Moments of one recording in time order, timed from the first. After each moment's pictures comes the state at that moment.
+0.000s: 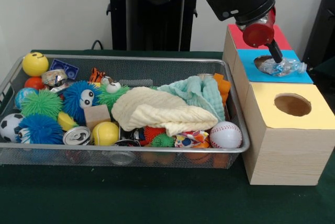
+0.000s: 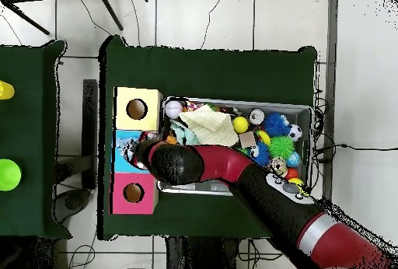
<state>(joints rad) -0.70 -0.55 0.81 2.02 -0.15 0.30 0.46</state>
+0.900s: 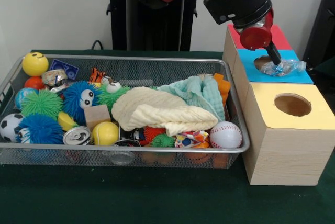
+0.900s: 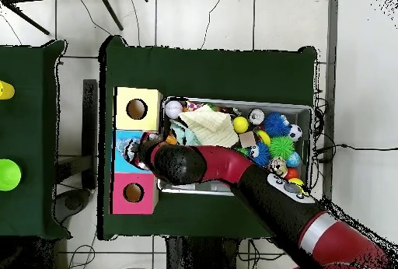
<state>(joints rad) -0.72 -0.52 0.81 2.02 -0.14 0.29 0.46</state>
